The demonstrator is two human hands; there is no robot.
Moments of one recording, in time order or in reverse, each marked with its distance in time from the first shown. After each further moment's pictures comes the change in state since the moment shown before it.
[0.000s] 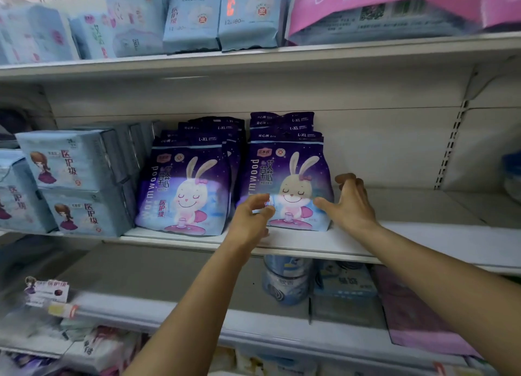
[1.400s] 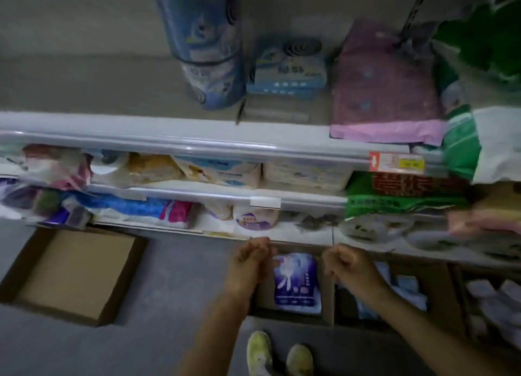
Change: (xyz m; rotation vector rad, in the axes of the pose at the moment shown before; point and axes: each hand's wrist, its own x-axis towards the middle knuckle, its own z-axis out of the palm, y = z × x) left_hand -0.269 -0.309 0.188 -0.256 0.081 -0.851; right_hand -0.350 0.362 0.045 0.393 -0.686 0.581
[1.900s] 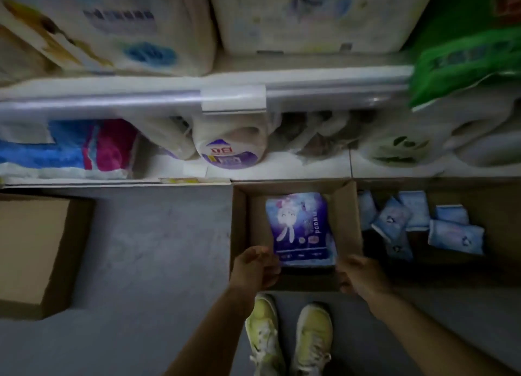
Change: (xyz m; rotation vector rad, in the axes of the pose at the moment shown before) left_hand 0.216 -0.267 -0.031 0.187 0.046 -0.402; right_hand 0.104 0.305 0.125 0.255 0.170 0.712
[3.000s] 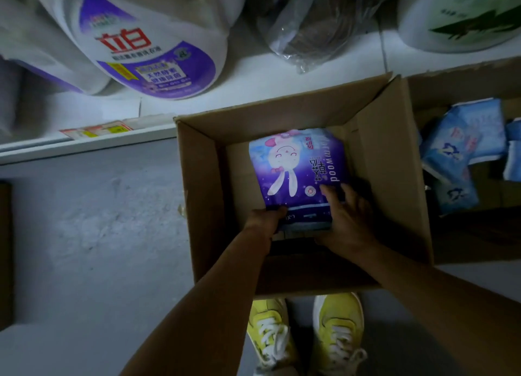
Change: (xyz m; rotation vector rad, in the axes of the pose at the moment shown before) left_hand 0.257 -0.107 0.051 0.265 0.020 -0.140; right_hand 0.203 0.108 0.079 -0.857 -0.014 -0.368
